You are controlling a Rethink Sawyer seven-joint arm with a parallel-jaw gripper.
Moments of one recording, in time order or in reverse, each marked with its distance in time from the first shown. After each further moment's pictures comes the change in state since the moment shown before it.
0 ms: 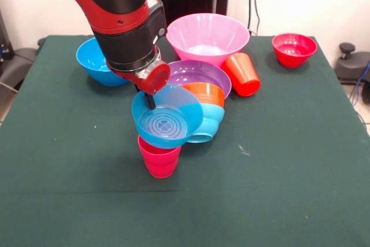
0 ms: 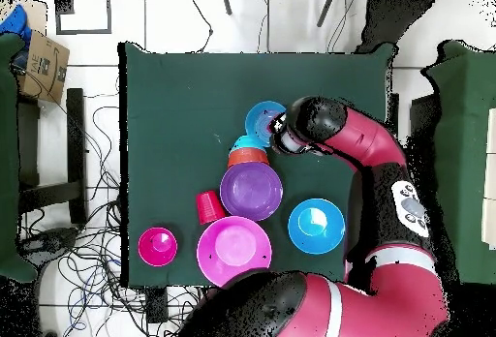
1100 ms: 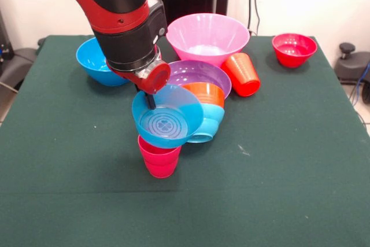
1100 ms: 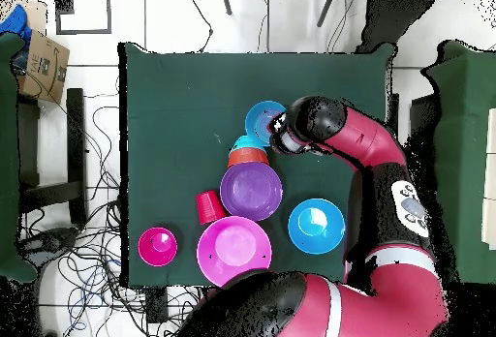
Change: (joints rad) arm 0.001 -0.001 0.000 0.000 0.000 0.000 0.000
